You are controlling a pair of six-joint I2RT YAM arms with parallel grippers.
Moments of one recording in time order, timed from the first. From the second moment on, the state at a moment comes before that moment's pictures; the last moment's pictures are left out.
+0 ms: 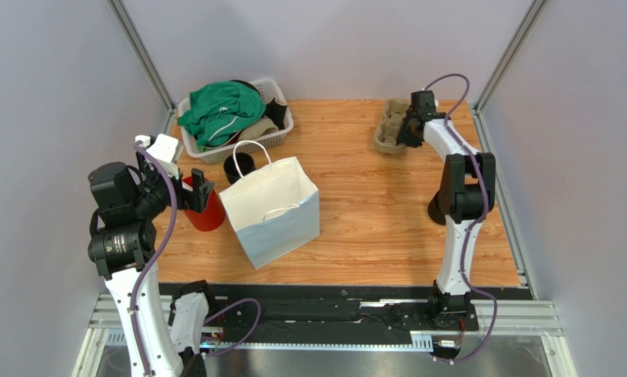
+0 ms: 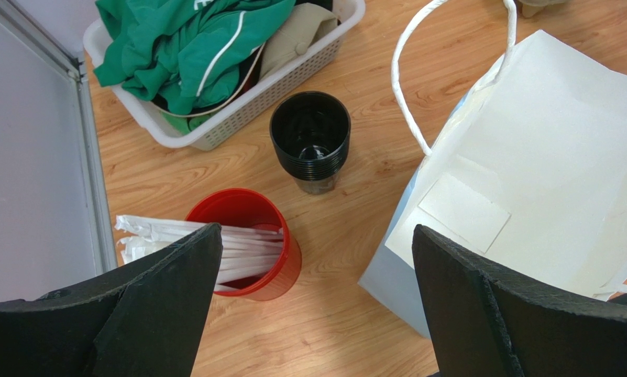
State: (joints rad) left arm 0.30 0.76 1.25 -0.92 0.61 0.30; right arm 0.08 2.18 1.78 -0.50 0.07 0.44
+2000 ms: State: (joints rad) left arm 0.33 0.74 1.21 -0.92 0.65 0.29; right arm -0.08 2.32 2.18 -0.84 -0.12 -0.39
